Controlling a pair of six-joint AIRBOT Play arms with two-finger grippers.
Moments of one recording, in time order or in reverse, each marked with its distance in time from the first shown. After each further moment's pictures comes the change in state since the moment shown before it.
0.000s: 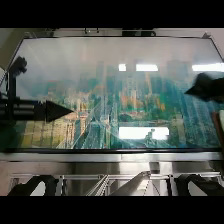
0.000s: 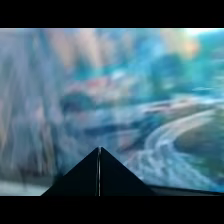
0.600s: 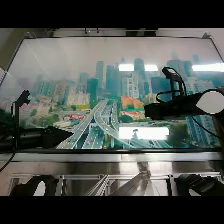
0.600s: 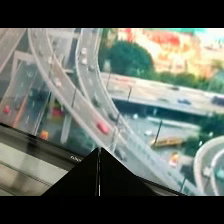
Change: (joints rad) left arm 0.005 0.259 -0.219 0.117 0.045 -0.098; right arm 0.376 -0.035 -0.174 -0.087 -0.220 0.036
